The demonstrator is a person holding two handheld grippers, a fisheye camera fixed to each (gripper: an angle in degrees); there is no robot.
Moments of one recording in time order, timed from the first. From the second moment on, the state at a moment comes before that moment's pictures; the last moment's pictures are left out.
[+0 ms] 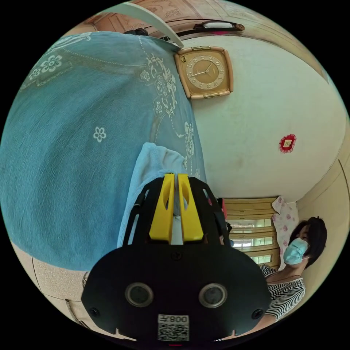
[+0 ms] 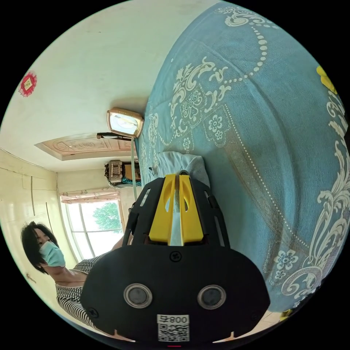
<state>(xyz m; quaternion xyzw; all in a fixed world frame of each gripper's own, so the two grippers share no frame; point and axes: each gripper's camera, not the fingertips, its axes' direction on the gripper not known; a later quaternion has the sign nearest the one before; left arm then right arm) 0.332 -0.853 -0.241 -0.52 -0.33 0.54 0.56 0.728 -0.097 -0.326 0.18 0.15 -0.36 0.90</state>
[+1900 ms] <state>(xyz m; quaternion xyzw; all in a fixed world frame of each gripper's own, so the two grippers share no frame) 0.127 -0.500 -0.195 -0.51 -0.40 0.75 0.12 0.353 0.106 -0.086 0.14 0.64 -0.51 0.56</state>
